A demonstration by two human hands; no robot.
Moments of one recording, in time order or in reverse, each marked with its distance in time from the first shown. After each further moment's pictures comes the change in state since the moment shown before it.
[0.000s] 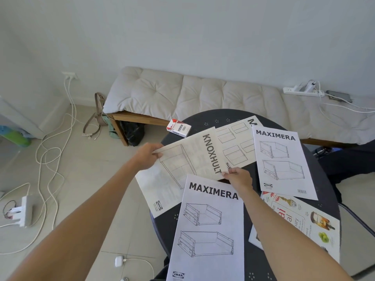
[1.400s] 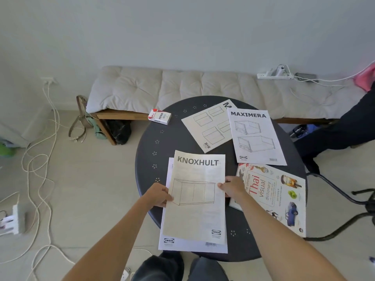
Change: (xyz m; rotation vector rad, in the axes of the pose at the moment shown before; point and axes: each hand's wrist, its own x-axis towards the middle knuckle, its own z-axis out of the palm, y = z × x) left_hand -0.098 -0.013 0.144 -0.409 -0.338 -0.493; right_hand -0.054 0.101 -0.031 -0.008 -0.161 0.053
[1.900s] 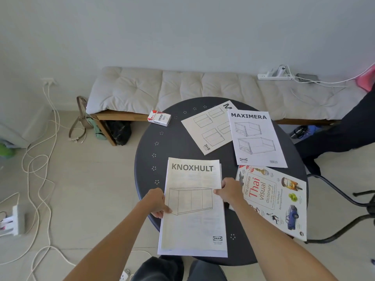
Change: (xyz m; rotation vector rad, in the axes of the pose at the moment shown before) left_hand 0.001 -0.003 -0.001 0.568 -0.004 -0.041; right_hand -0.011 -0.007 0.011 -0.377 0.096 -0.137
